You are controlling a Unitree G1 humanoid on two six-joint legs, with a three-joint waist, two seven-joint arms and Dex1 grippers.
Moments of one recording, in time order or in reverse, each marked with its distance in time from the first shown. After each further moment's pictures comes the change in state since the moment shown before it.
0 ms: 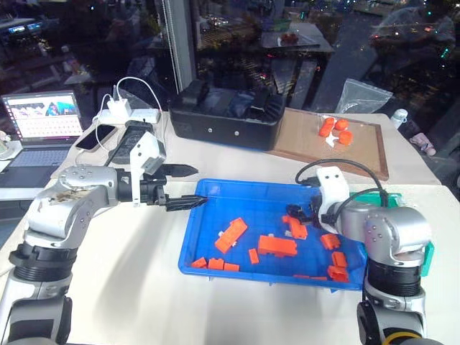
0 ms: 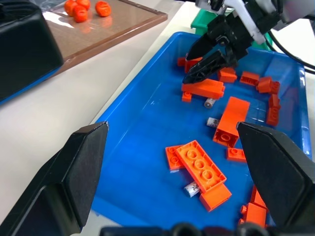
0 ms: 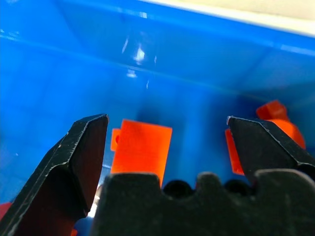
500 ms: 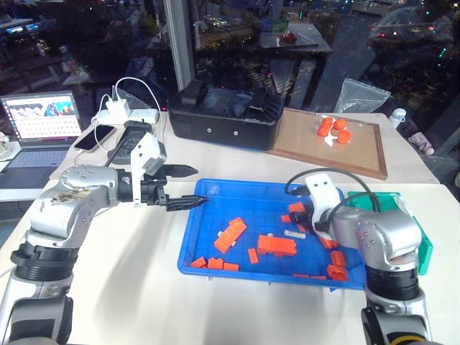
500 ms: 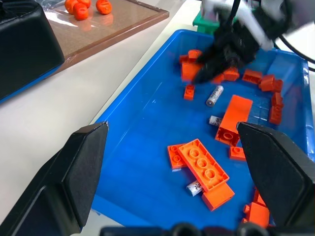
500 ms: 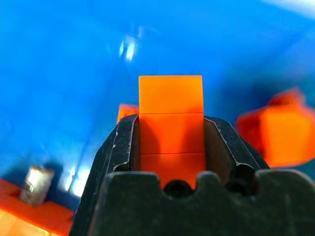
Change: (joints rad) left arm -0.001 -0.013 -0.007 0.024 0.022 -0.013 0.000; right arm -0.055 -0.099 0.056 -0.016 0.078 0.000 -0.006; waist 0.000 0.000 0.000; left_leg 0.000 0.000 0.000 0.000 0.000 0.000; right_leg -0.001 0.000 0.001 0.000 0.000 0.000
